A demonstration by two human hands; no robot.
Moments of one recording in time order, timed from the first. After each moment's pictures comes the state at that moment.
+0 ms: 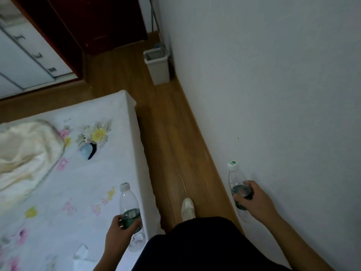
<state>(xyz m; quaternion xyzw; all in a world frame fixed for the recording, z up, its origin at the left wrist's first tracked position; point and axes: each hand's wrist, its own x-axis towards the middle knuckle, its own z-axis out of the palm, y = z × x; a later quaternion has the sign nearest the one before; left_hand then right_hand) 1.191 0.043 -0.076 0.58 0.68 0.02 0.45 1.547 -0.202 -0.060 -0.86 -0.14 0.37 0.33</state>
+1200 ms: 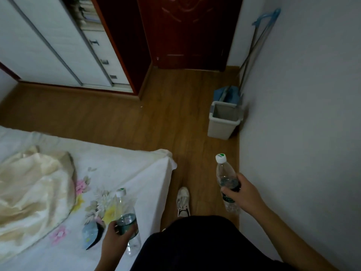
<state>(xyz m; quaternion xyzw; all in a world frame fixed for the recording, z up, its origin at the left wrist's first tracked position) 1.457 0.587 -0.097 0.37 0.79 0.14 0.46 1.880 0.574 -0.060 -0.78 -0.37 0.44 0.23</state>
